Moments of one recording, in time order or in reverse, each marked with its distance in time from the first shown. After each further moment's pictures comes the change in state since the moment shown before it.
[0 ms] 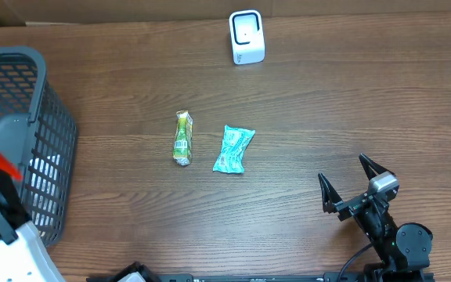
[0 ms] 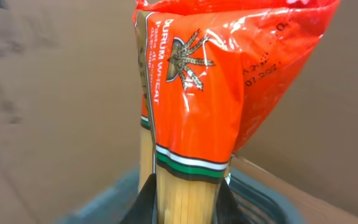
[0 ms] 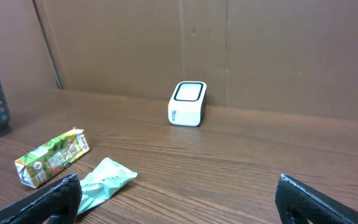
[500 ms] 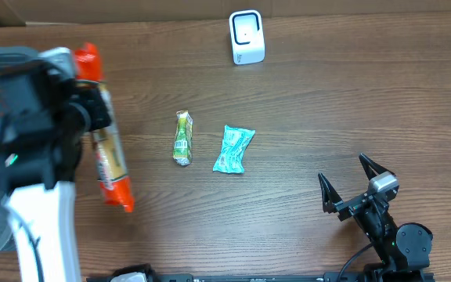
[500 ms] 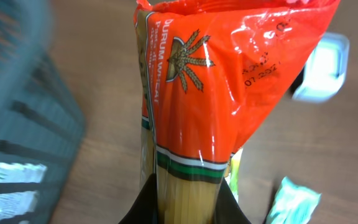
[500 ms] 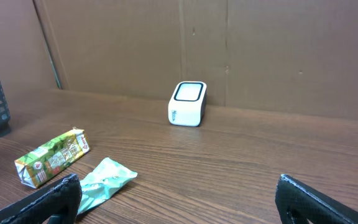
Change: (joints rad) left arm -0.406 0.142 -0.138 -0.404 0.222 -0.182; right arm 0.000 0.000 0.000 0.000 0.000 0.001
